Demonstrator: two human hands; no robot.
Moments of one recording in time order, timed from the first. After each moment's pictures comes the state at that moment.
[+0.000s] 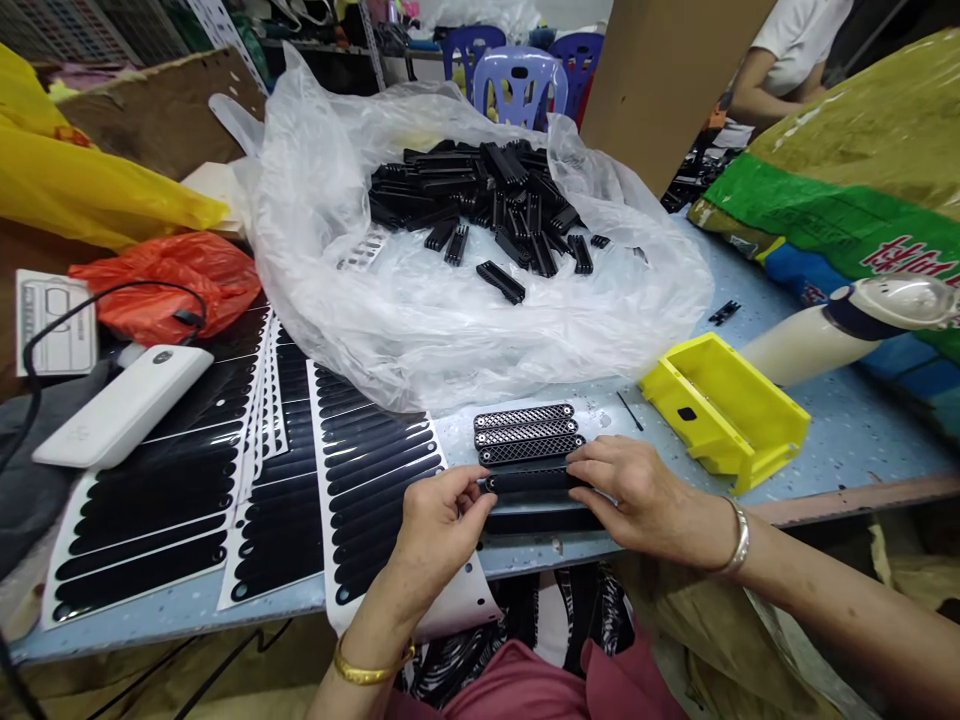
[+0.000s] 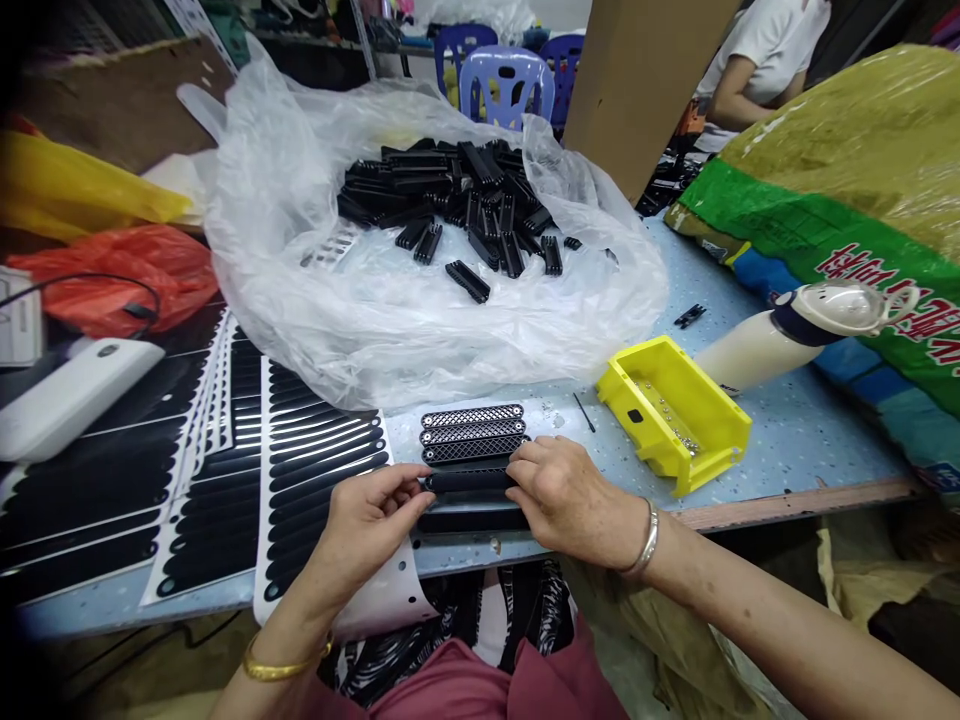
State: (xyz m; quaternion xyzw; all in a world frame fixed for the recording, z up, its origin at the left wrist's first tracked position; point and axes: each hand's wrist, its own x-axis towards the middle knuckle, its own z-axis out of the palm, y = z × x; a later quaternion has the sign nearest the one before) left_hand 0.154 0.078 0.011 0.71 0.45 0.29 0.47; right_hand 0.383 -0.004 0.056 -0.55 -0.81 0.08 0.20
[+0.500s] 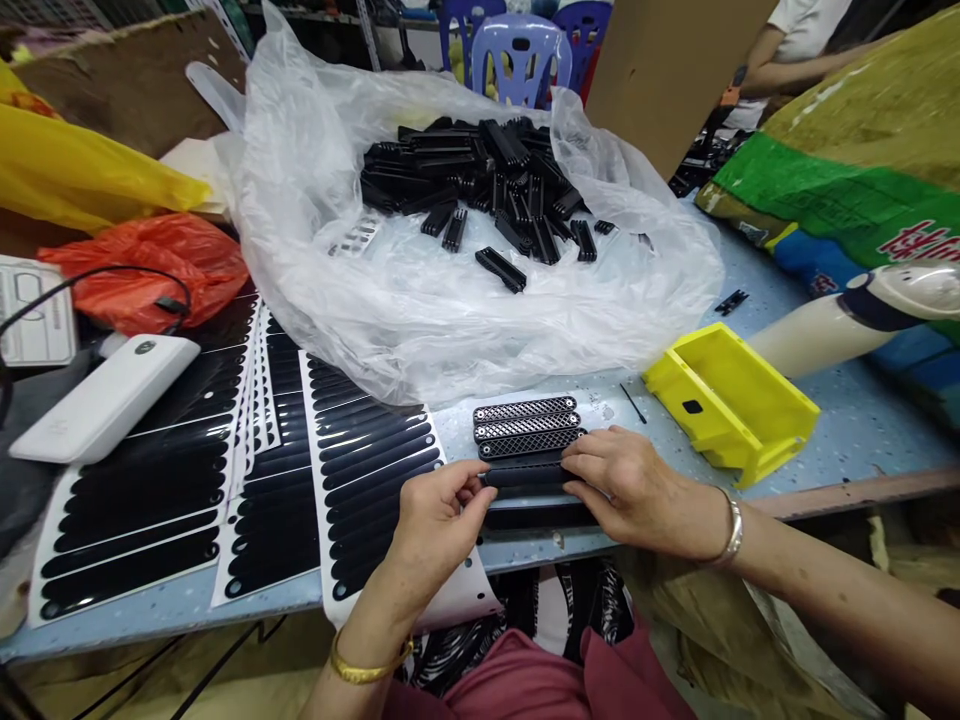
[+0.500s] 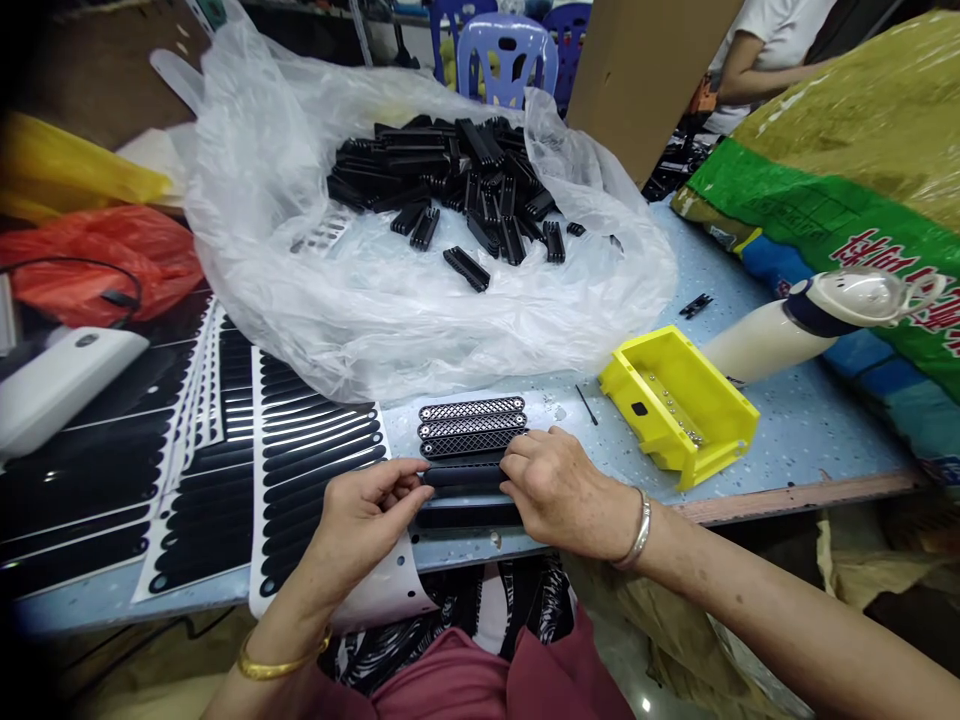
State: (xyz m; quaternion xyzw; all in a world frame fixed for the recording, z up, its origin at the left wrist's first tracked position) left_hand 0.156 0.079 0.017 0.68 0.47 0.29 0.49; right_hand 0.379 0.002 0.057 -0.56 -0.81 0.09 0.14
